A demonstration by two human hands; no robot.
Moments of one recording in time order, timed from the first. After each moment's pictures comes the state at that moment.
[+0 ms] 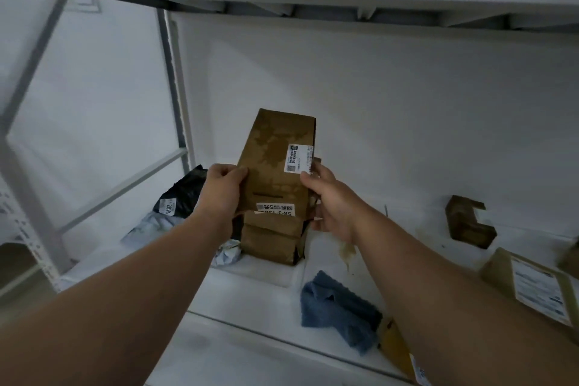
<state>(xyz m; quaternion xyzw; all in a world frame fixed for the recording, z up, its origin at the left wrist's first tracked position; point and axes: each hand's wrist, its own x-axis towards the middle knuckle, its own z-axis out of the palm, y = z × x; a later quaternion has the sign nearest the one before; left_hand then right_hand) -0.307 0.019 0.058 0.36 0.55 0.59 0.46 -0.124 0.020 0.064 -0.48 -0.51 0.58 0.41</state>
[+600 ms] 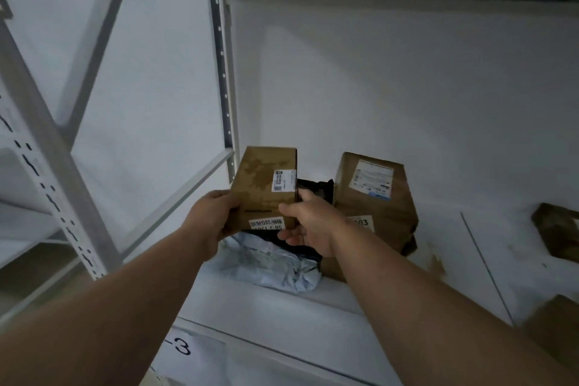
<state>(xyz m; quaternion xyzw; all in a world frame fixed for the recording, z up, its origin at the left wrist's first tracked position) -0.497 0.094 0.009 0.35 0.61 0.51 0.49 -0.318 0.109 0.014 -0.53 -0.50 0.61 0.31</state>
